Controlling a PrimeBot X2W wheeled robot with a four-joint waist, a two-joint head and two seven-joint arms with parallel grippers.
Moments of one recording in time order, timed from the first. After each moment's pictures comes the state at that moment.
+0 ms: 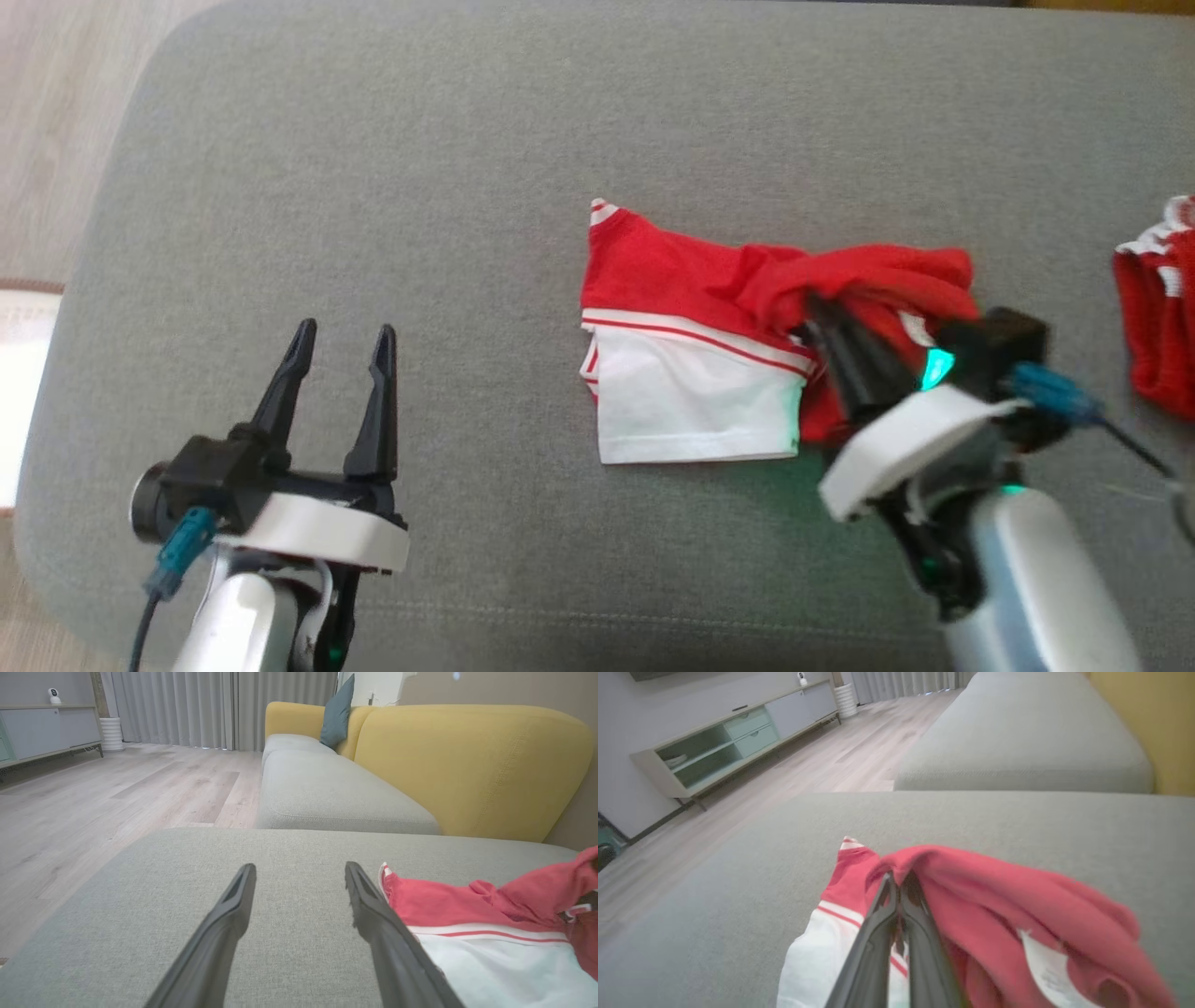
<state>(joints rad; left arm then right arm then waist) -0.07 0.15 -0.23 0.05 -0.25 0.02 -0.25 -0.15 -0.05 0.18 -0.04 0.22 0.13 0.28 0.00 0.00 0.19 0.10</state>
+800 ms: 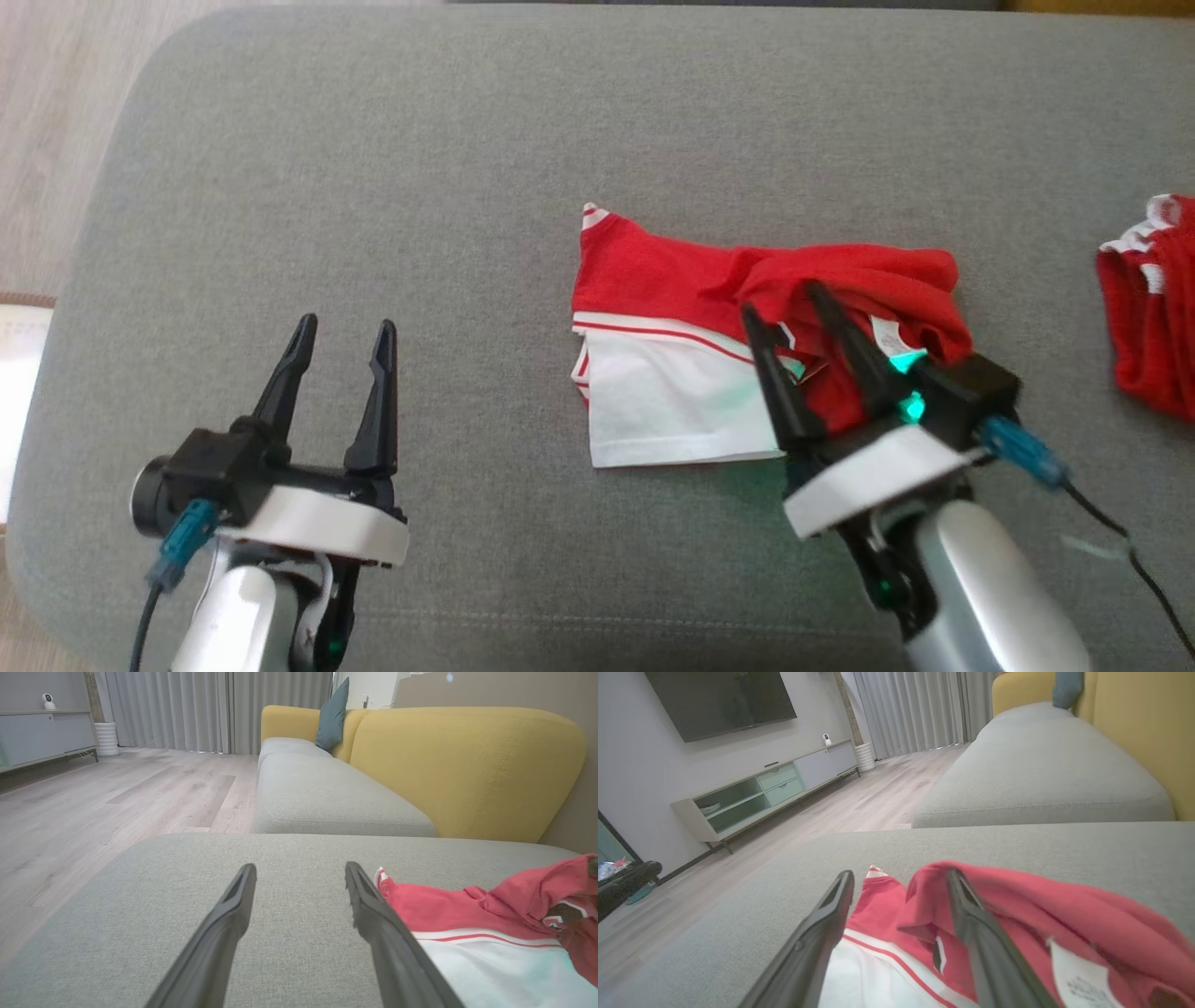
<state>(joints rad) -0.08 0.14 -0.22 0.07 -0.23 0.00 -0.25 -0.21 -0.05 0.32 0.19 0.29 0.13 -0.07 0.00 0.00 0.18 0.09</state>
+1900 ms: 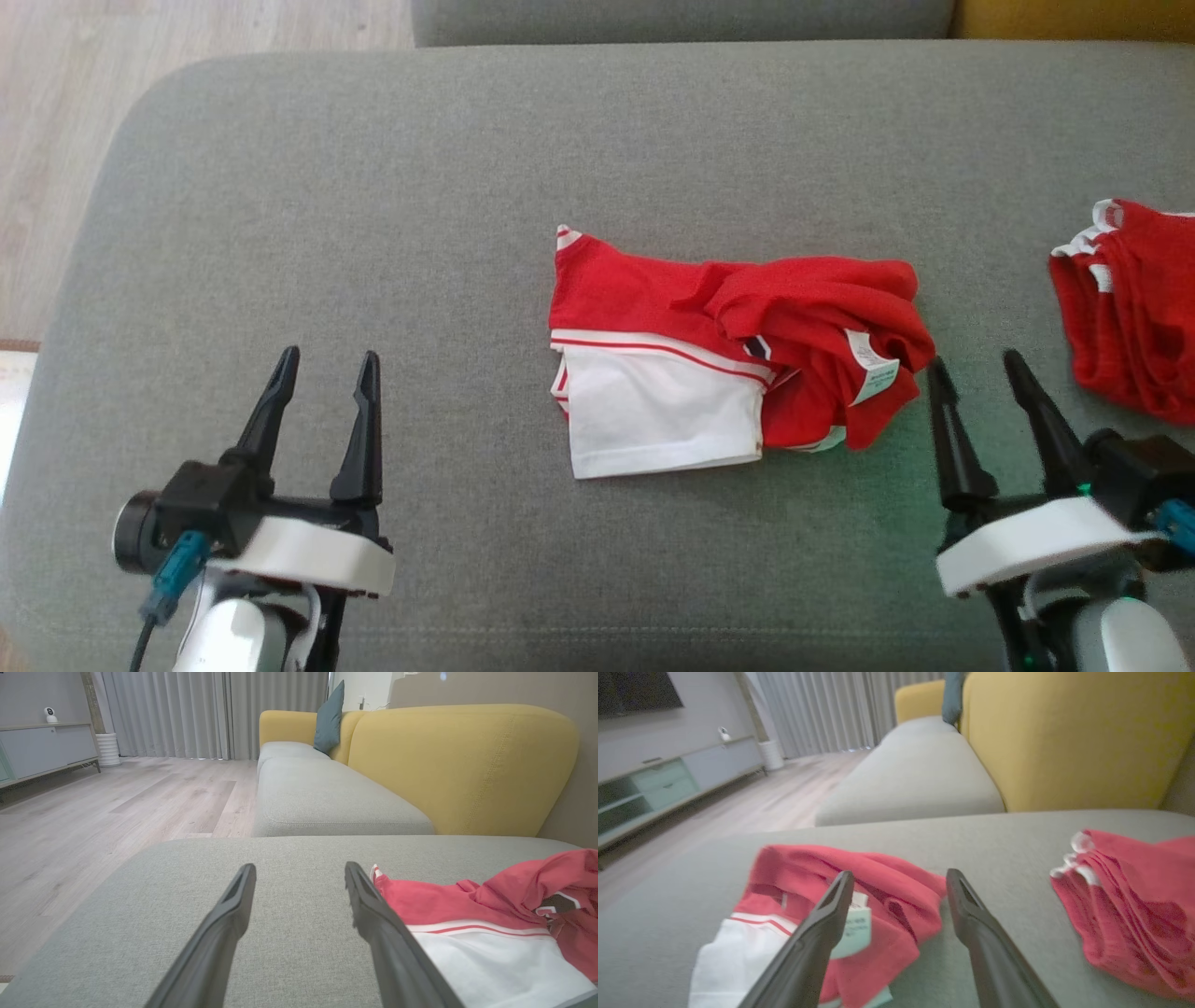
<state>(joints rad) -0.02 0.17 -0.22 0.04 -0.22 0.05 -0.24 0.06 -0.04 0.00 -0.08 0.18 0.13 0.05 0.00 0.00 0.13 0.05</state>
